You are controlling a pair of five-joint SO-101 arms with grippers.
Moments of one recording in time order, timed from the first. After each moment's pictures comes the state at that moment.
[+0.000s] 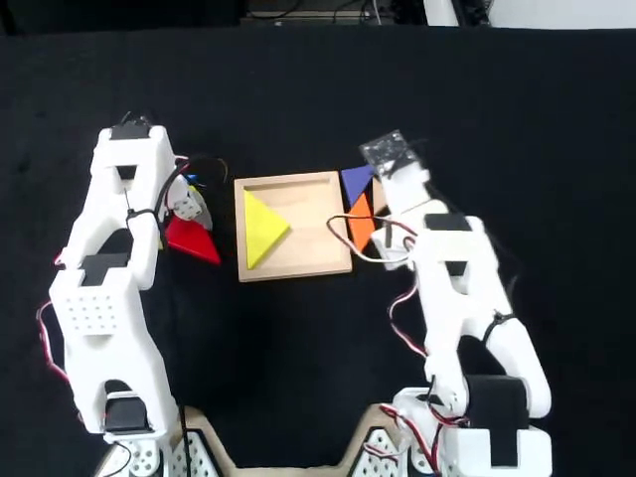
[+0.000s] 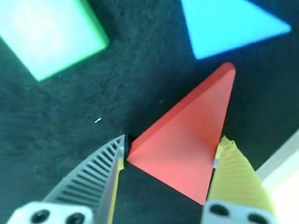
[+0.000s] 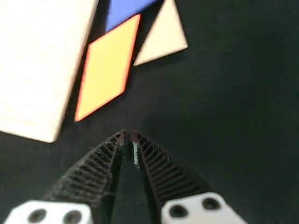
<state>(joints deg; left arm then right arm) -9.1 34.2 -12.8 82.9 19.3 1.8 -13.4 46.4 42.5 24.0</state>
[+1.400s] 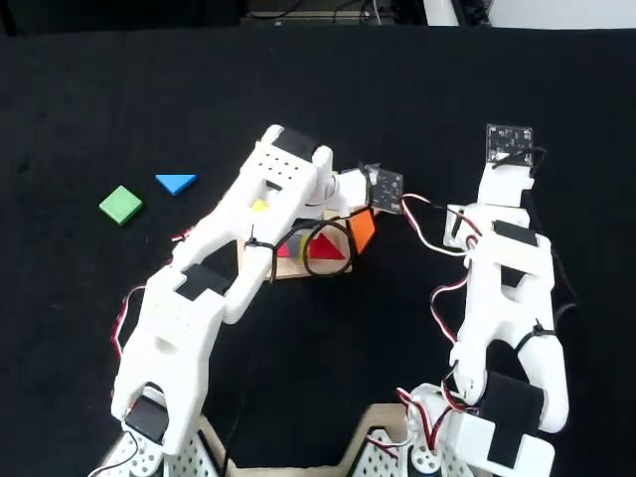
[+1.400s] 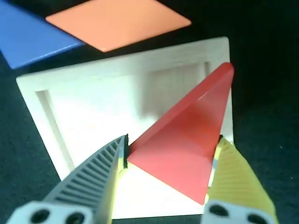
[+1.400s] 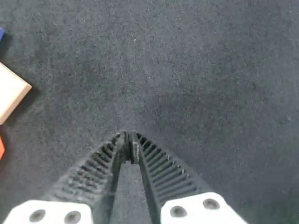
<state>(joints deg) 23.1 39.0 -29.1 81.9 -69.0 19.3 -13.1 46.4 32.9 10.4</state>
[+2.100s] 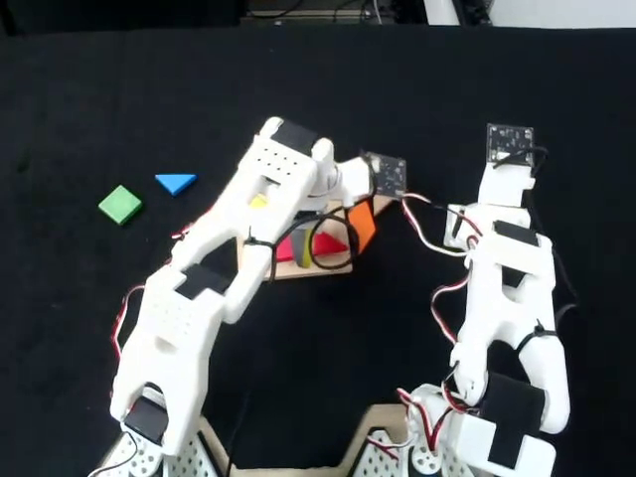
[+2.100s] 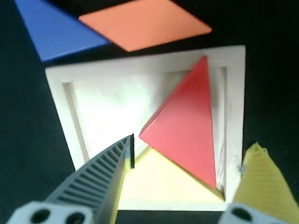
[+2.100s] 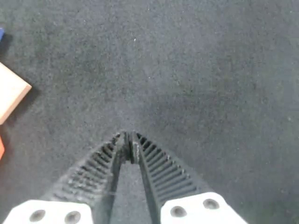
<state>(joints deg) 22.7 39.3 -33.4 83.3 -65.7 19.3 -13.1 46.4 32.9 10.4</state>
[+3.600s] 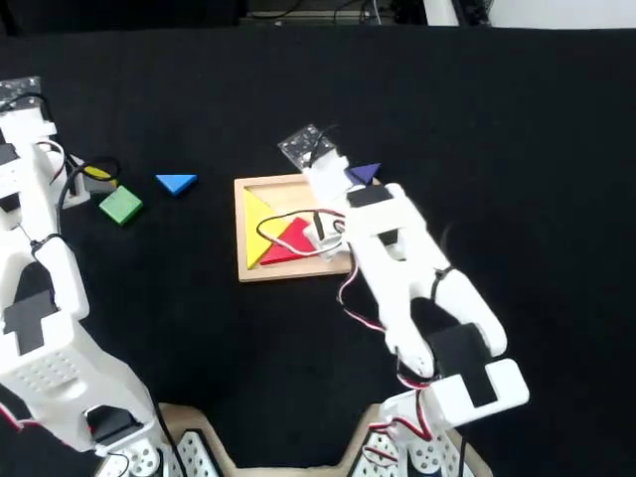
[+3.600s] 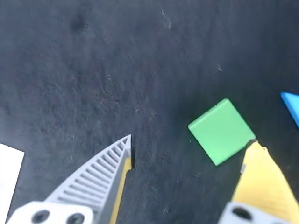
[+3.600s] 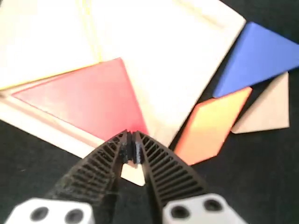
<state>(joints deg) -31.7 16.9 -1.6 59.3 -14.6 -17.7 1.5 30.6 49.7 18.2</state>
